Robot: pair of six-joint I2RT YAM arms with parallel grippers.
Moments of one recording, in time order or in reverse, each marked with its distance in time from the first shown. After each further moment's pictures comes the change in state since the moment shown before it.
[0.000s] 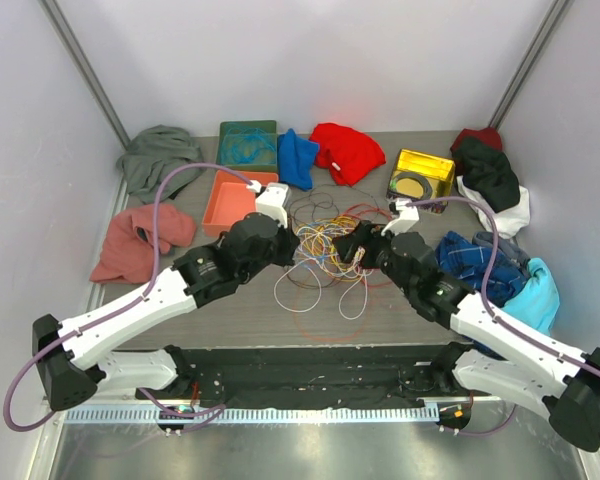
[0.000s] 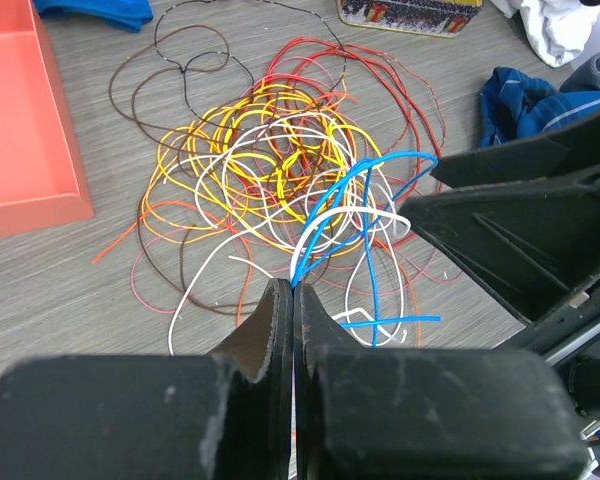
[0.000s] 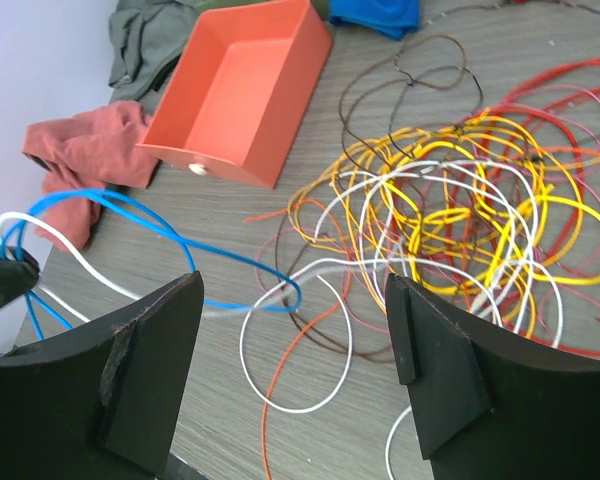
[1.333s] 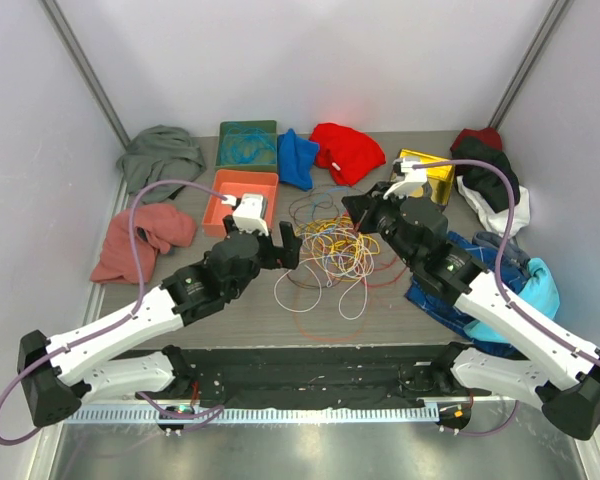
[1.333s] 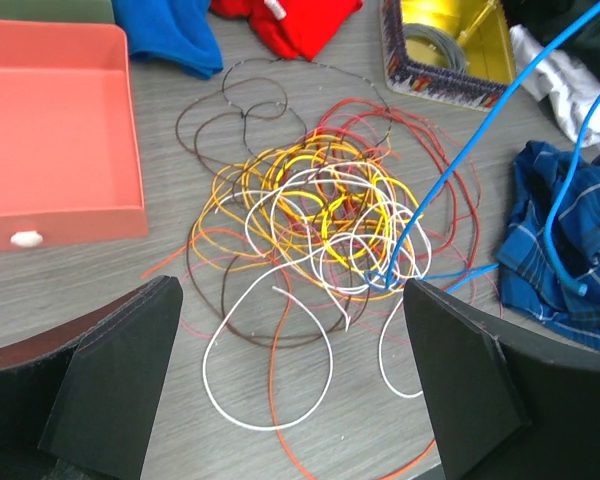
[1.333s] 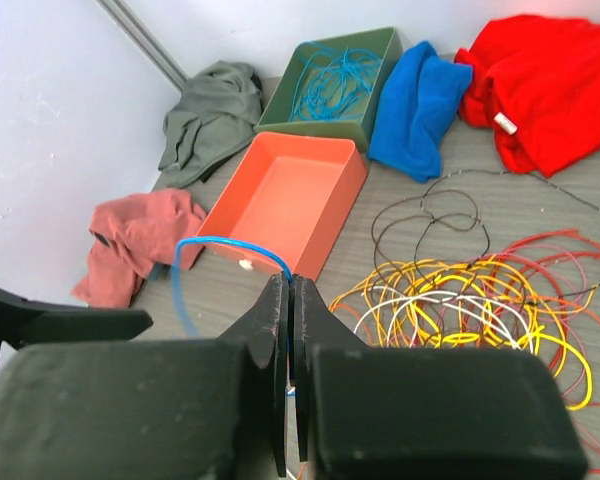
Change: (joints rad) left arm 0.000 -0.145 -0.208 0.192 -0.158 0.007; right arm 0.000 0.098 0.357 -0.092 0.036 -0.138
